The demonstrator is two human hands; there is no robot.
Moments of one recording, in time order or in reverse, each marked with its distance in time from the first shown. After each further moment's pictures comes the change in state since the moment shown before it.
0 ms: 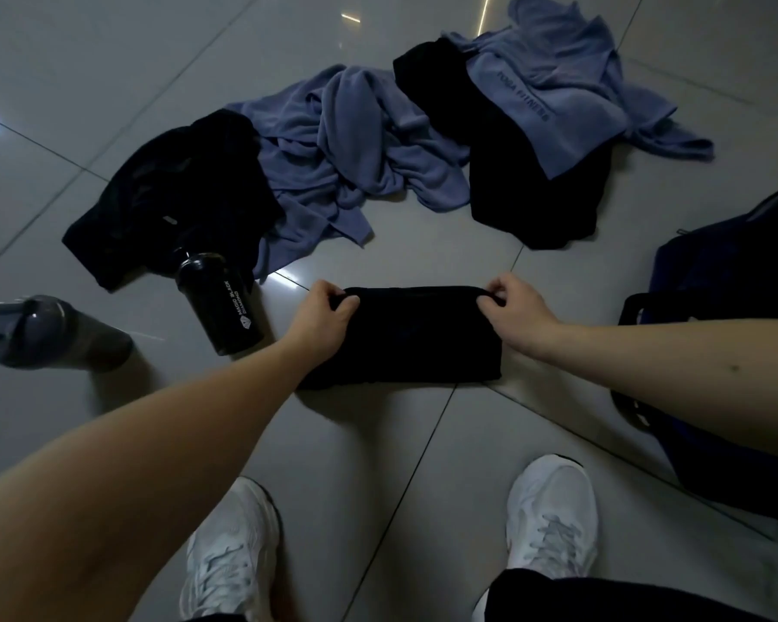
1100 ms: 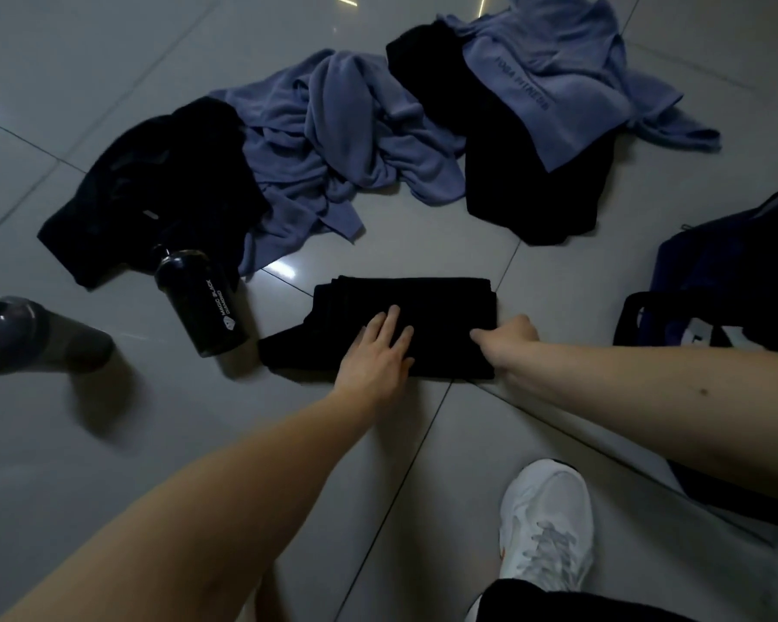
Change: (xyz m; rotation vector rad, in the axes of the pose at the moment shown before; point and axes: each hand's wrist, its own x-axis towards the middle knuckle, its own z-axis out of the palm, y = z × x) left_hand -0.027 -0.011 0.092 0.868 -0.221 0.418; right_hand 0.000 0.016 0.036 0.000 0.099 0.620
